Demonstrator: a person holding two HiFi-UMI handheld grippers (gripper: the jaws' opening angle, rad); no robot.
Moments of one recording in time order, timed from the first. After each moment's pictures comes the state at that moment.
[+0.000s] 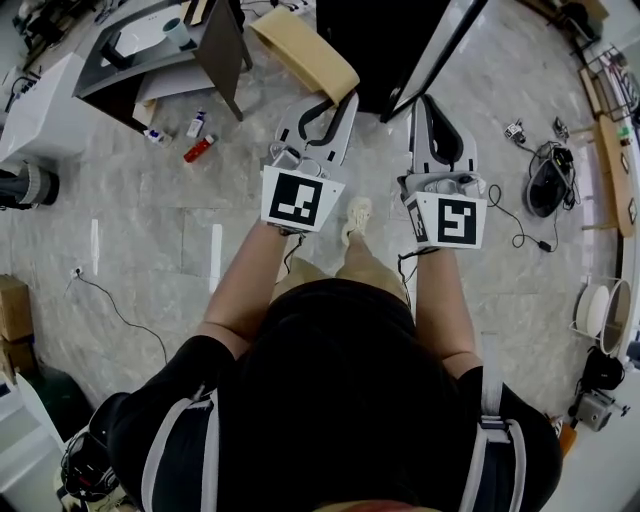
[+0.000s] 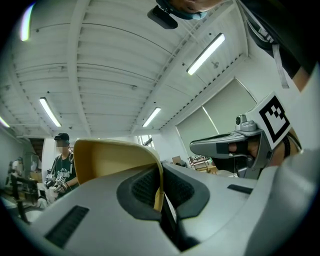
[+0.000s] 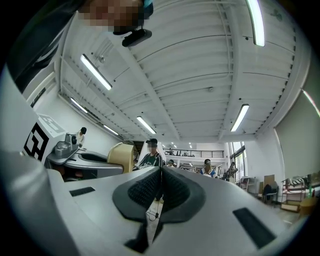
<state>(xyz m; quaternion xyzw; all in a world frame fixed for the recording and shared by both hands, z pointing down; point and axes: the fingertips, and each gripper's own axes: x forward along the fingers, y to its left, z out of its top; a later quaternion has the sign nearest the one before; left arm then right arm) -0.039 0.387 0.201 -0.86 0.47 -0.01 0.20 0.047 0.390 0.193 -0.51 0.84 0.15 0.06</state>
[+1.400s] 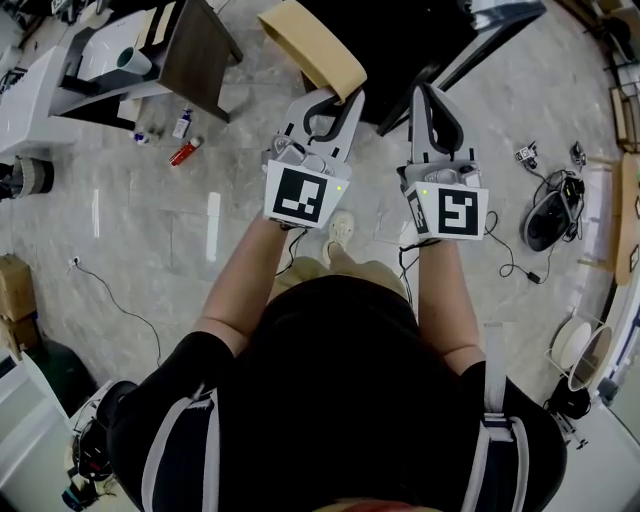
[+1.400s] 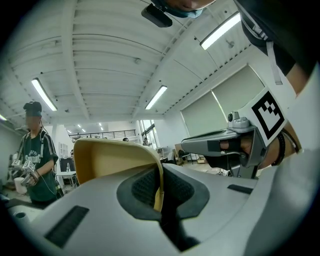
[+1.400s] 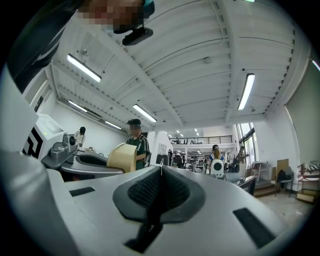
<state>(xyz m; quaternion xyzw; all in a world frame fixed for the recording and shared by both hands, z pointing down) 0.047 -0.008 0.260 -0.86 0.49 -0.07 0.14 0.118 -0.019 0.244 -0.47 0.88 0.09 0.02</state>
